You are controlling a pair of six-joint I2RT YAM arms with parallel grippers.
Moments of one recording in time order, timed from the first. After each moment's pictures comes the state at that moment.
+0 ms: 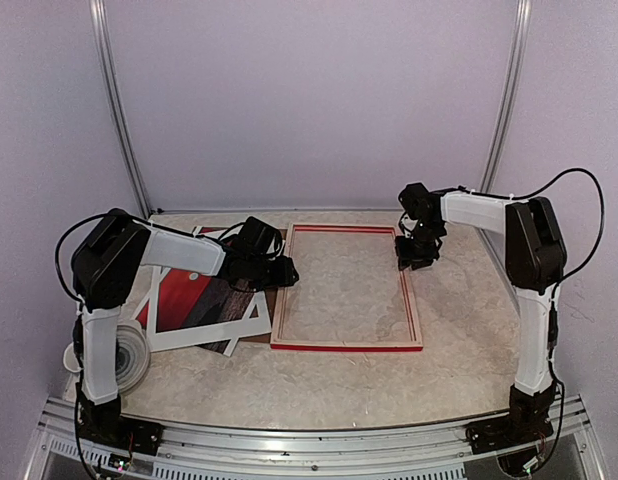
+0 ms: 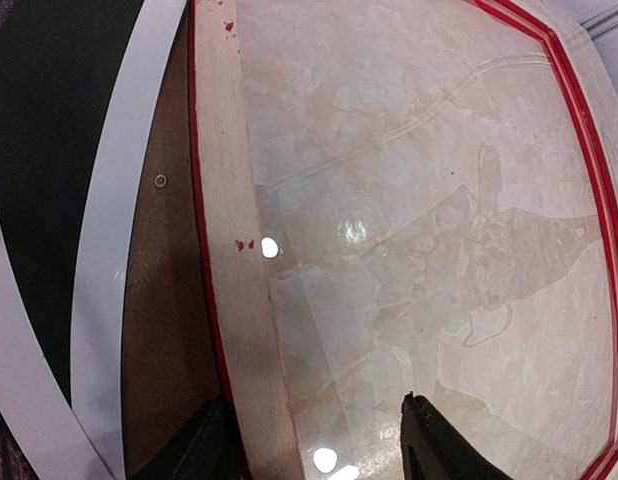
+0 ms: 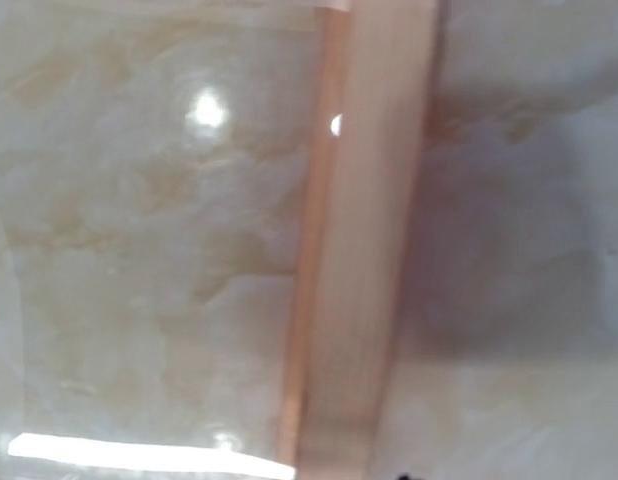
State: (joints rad) left arm -0.65 2.10 1.34 -0.04 0.03 -0.59; right arm 0.36 2.14 1.71 -0.82 0.00 0.28
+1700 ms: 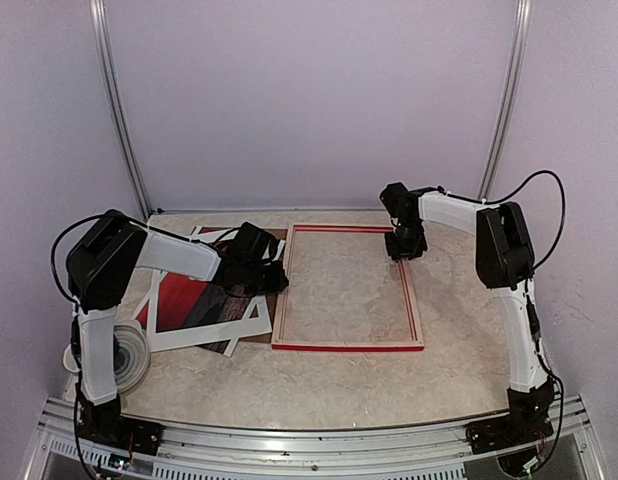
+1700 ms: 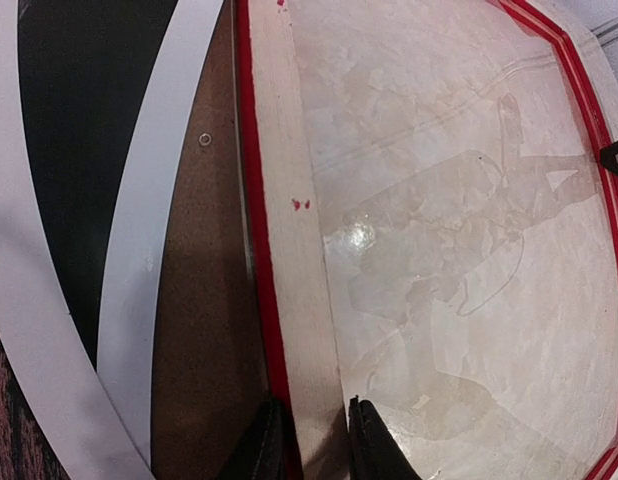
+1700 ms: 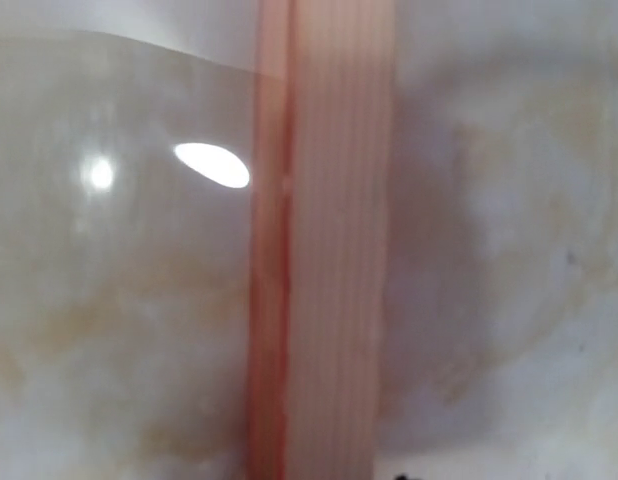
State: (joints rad) left arm -0.65 2.07 1.26 0.00 0.02 -0.61; right arm 0.38 2.37 2.00 -0.88 0.25 0.32
